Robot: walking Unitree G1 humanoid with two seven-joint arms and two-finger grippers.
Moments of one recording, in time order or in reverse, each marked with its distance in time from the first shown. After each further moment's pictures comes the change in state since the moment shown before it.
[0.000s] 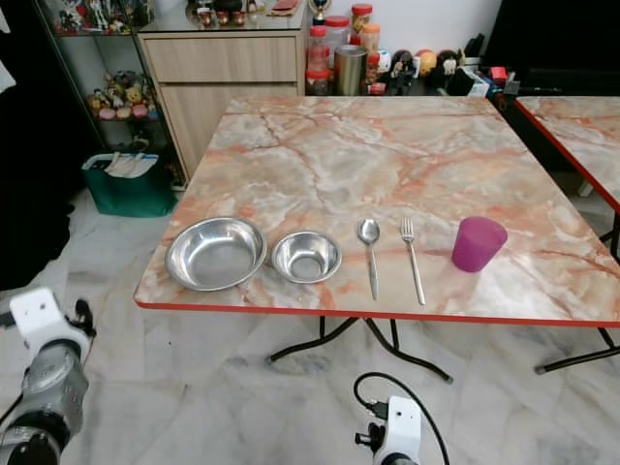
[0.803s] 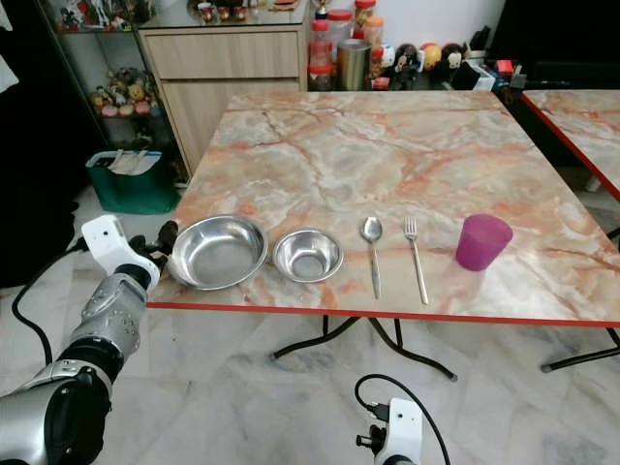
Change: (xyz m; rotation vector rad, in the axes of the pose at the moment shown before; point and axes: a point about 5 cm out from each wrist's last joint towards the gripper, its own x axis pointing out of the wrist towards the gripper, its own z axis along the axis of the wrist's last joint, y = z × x) left arm 0.010 -0.094 0.039 -0.332 0.043 -0.398; right arm -0.001 -0.002 -0.002 0.001 0.003 -0.006
